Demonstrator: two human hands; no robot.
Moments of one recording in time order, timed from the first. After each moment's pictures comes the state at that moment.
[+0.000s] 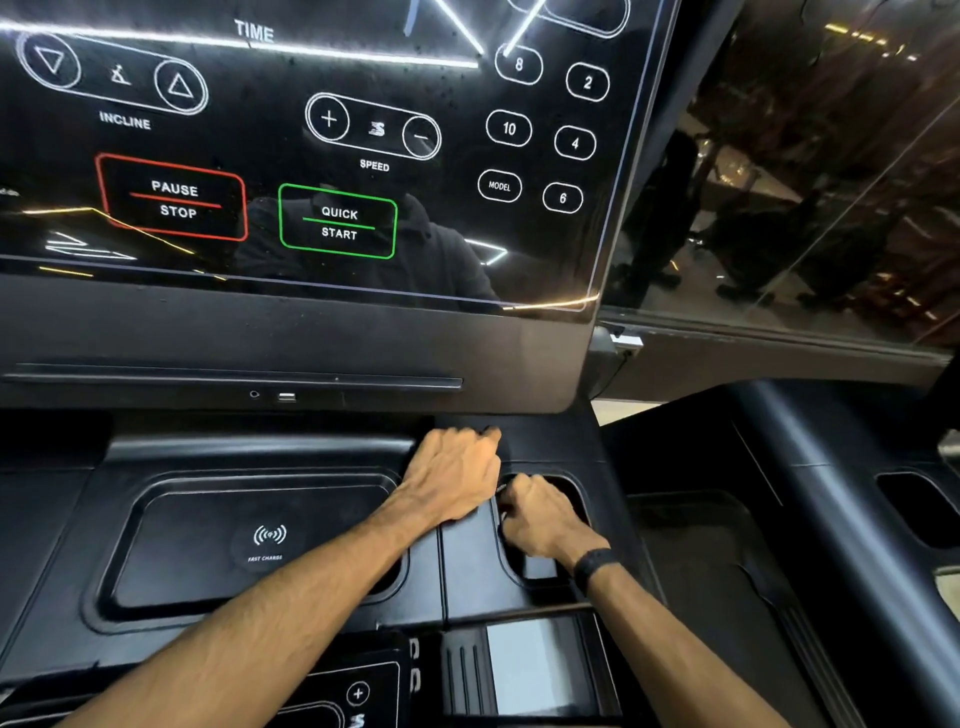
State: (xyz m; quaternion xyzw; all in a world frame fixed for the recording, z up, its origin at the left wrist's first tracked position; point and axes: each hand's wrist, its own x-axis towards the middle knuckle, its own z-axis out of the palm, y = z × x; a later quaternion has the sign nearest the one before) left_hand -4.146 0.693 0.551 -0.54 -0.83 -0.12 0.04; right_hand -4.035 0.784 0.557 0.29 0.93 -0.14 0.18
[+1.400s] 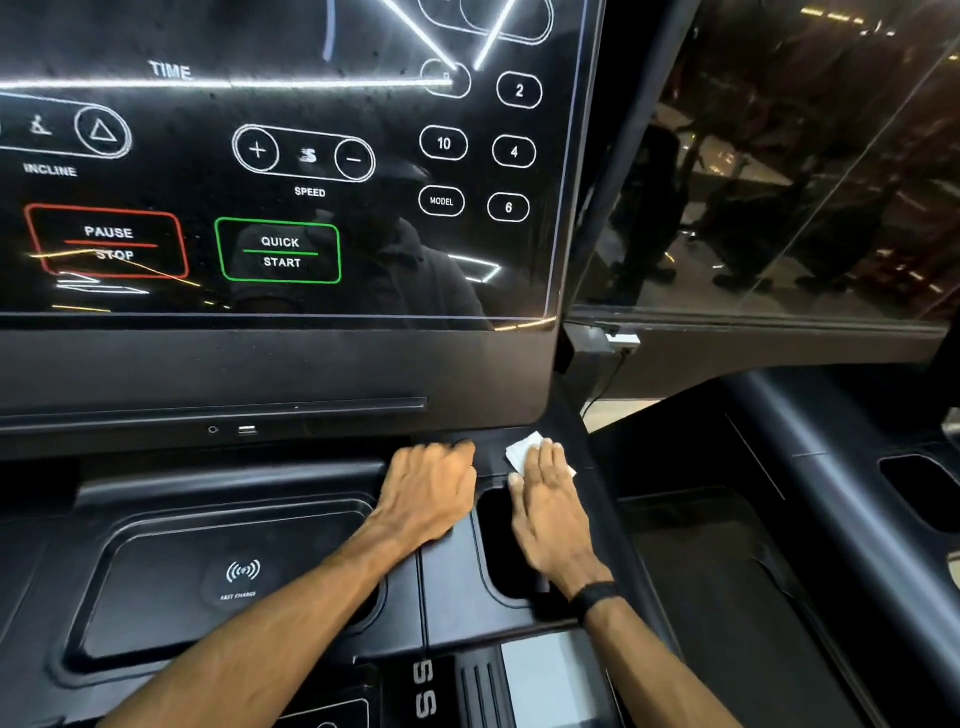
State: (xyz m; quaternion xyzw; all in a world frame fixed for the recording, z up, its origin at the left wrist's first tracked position) left_hand -4.149 0.690 0.548 -0.50 -0.83 -0.23 0.08; right_hand -4.019 0.802 0.529 0.33 0.91 -0.22 -0.06
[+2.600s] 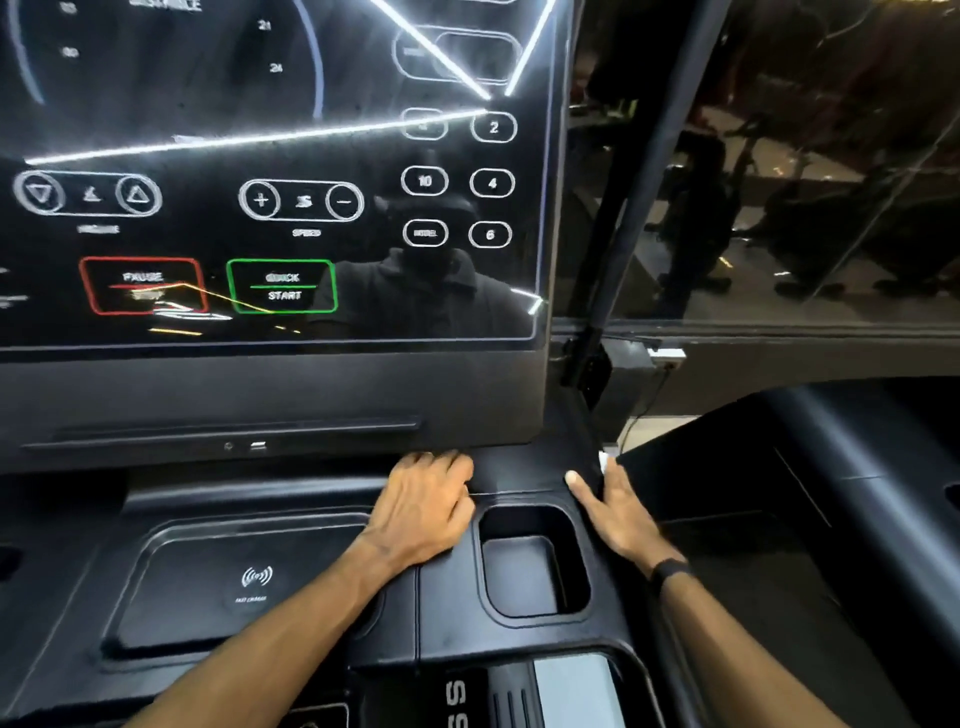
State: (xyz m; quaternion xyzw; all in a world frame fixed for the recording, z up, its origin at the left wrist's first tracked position) left_hand -4.149 0.687 0.546 -0.54 -0.81 -0.18 0.14; right_hand -3.990 0.913 0.514 0.39 0.86 -0.32 0.01
